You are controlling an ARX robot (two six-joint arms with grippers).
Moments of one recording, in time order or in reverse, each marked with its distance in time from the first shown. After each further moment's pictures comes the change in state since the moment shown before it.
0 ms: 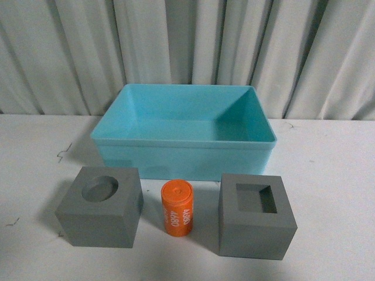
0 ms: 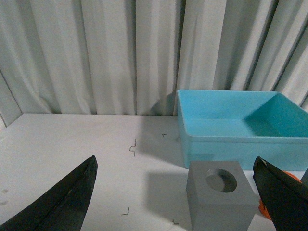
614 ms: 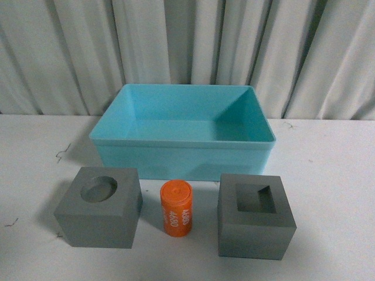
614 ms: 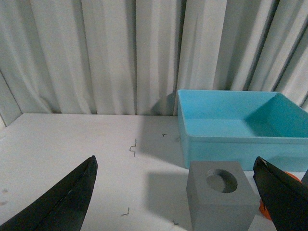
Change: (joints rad) left arm 0.000 0.000 0.000 -0.001 0.000 0.000; right arm -0.298 0.700 0.368 0.030 -0.079 -0.005
